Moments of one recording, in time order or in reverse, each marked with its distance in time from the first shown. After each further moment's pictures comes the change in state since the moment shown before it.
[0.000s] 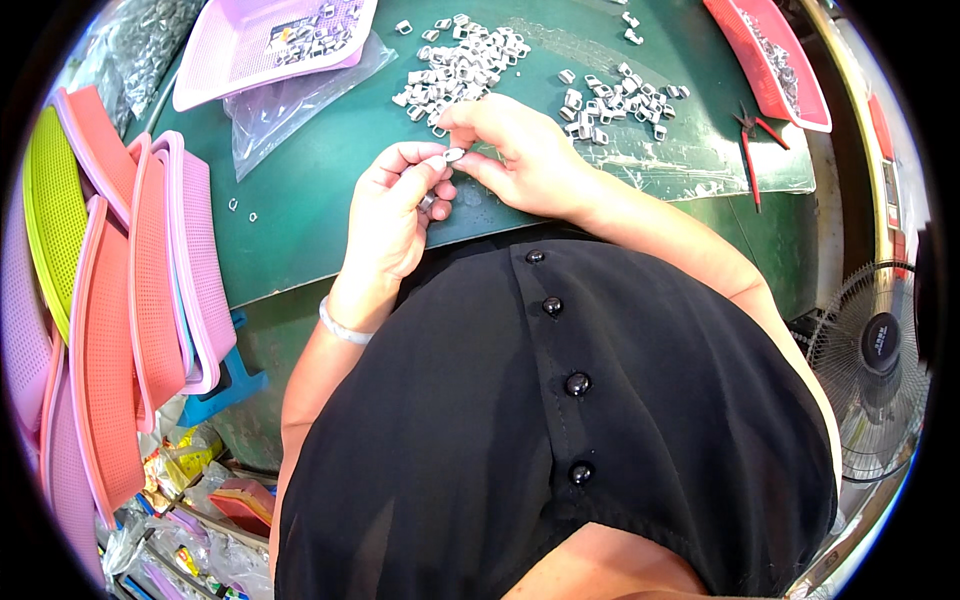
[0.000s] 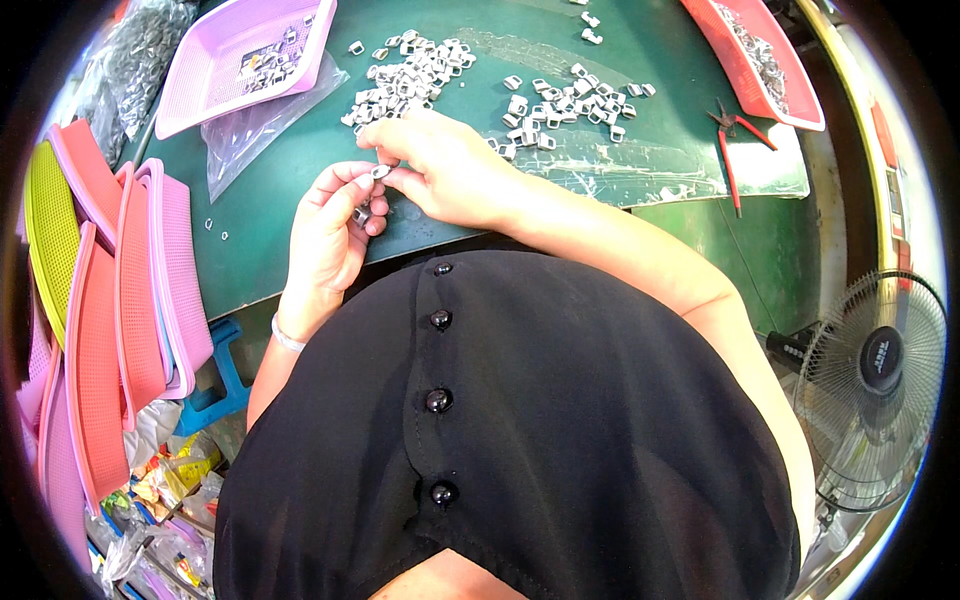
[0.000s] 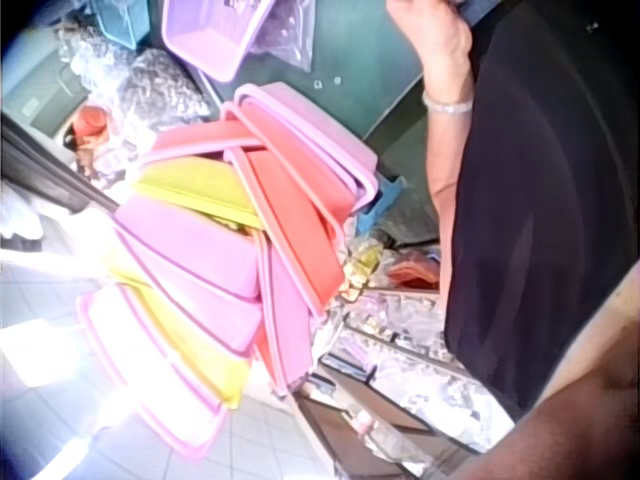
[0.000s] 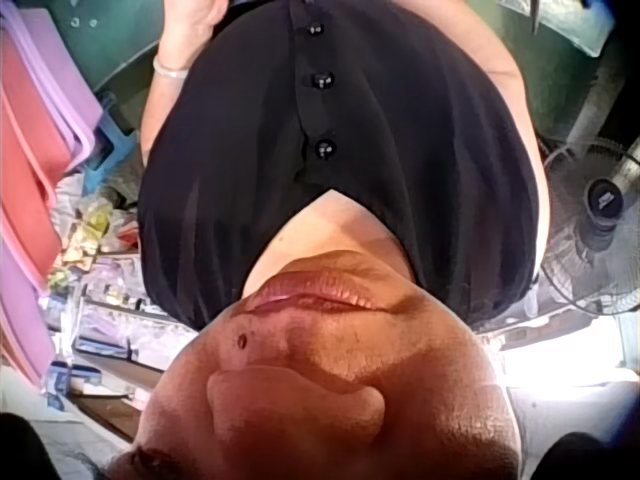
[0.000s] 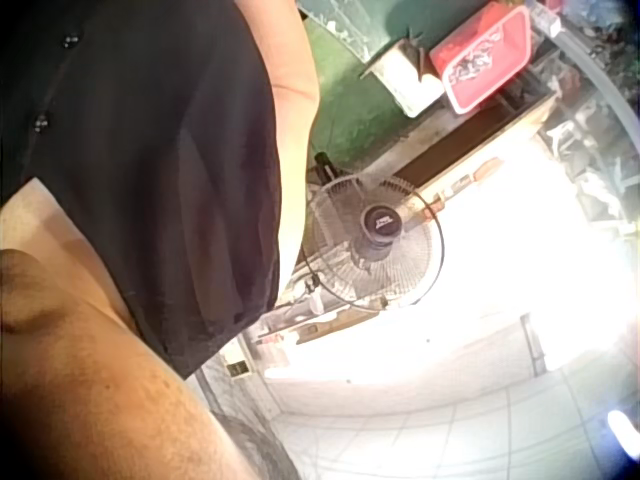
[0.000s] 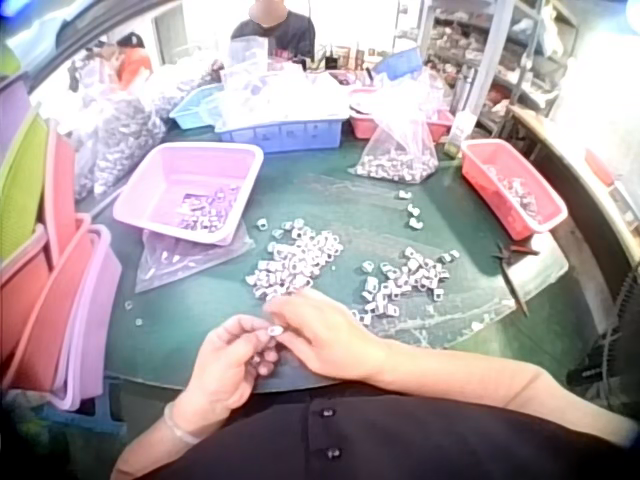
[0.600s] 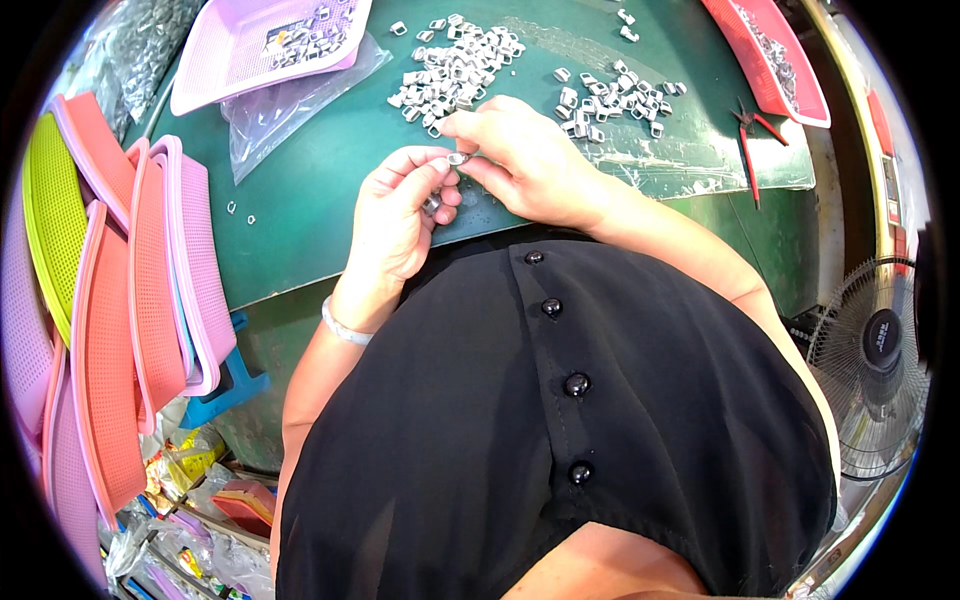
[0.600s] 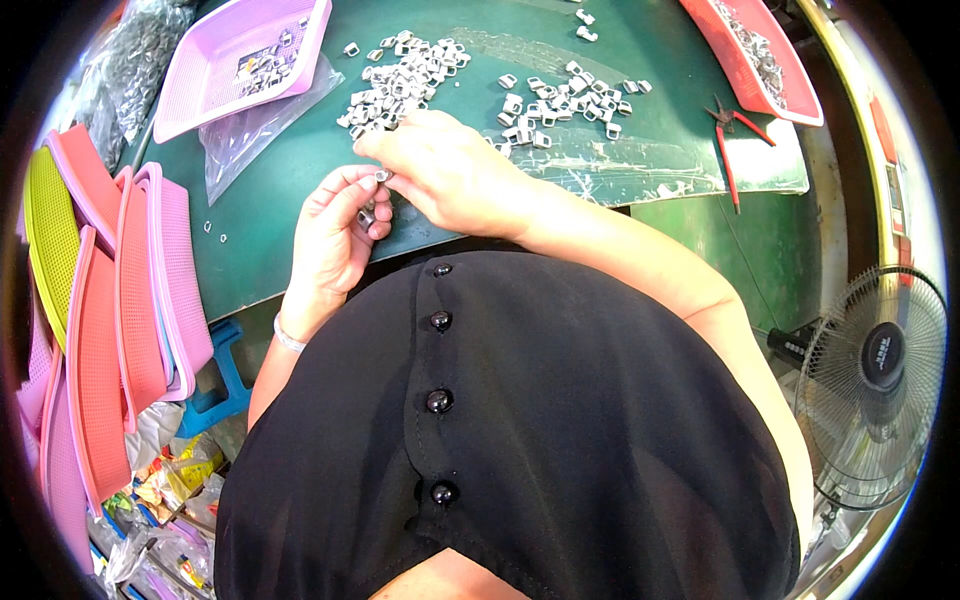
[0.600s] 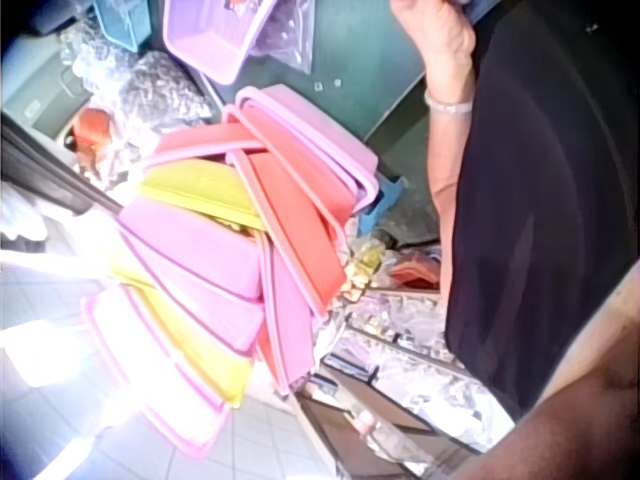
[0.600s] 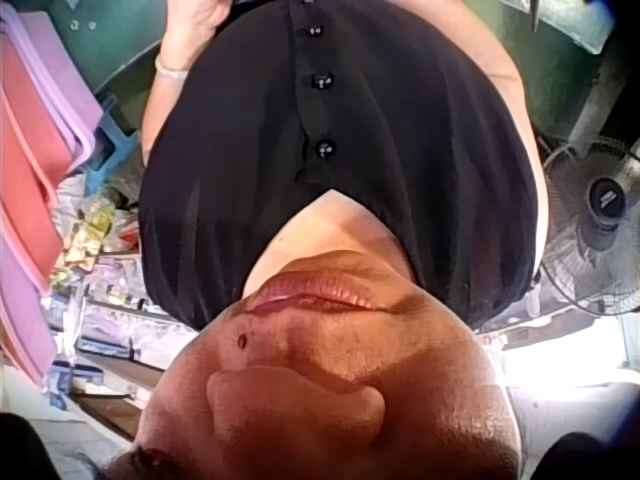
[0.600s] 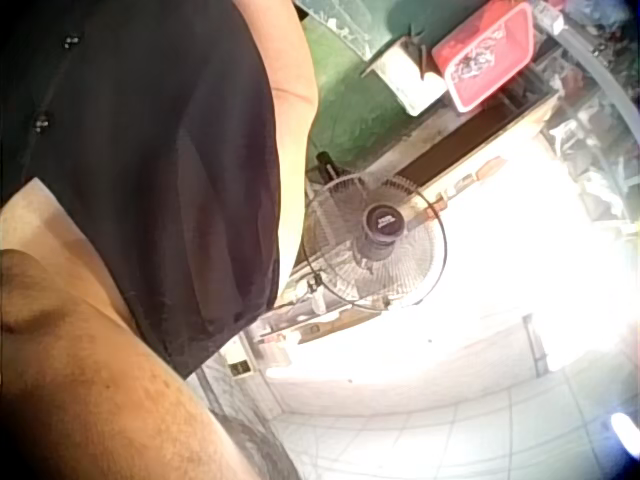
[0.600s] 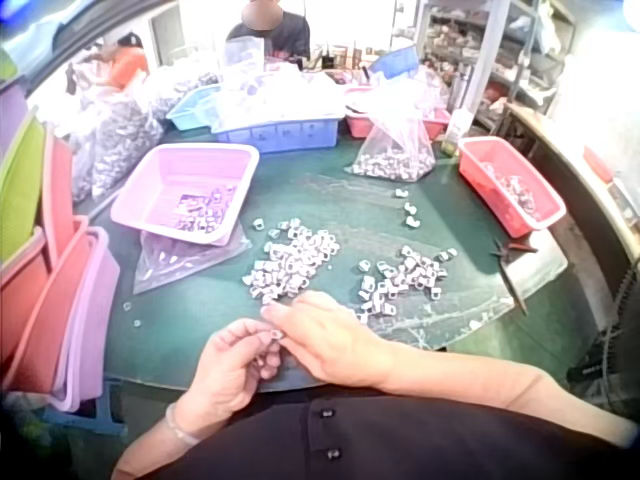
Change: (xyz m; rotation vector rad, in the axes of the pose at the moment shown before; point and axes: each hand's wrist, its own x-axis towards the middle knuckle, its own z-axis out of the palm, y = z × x) left_hand 0.000 -0.003 0.004 -0.042 -0.030 -0.031; right_hand -0.005 -0.001 -0.006 -0.078 0.006 -0.111
